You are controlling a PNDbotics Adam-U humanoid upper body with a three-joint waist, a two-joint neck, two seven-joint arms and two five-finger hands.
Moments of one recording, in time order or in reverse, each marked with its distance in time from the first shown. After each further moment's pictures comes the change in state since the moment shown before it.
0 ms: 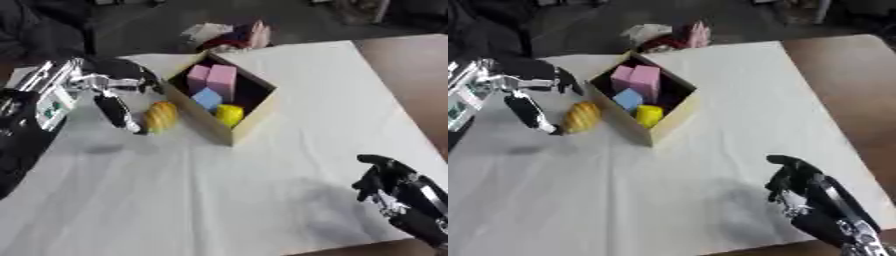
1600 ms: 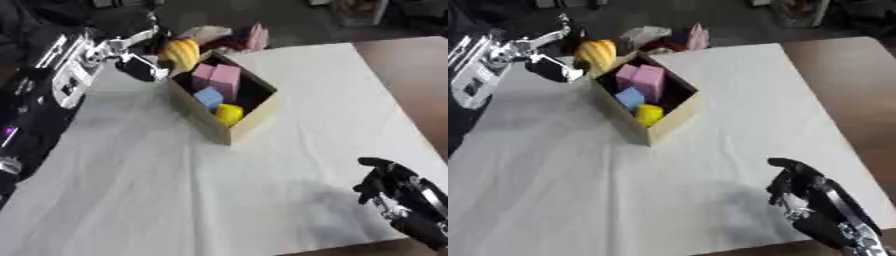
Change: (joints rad) left arm -0.143 -0.074 0.021 -0.030 0.106 0.094 0.283; right arm 0.000 0.000 0.003 0.003 0.000 0.003 0.005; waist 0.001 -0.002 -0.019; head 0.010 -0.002
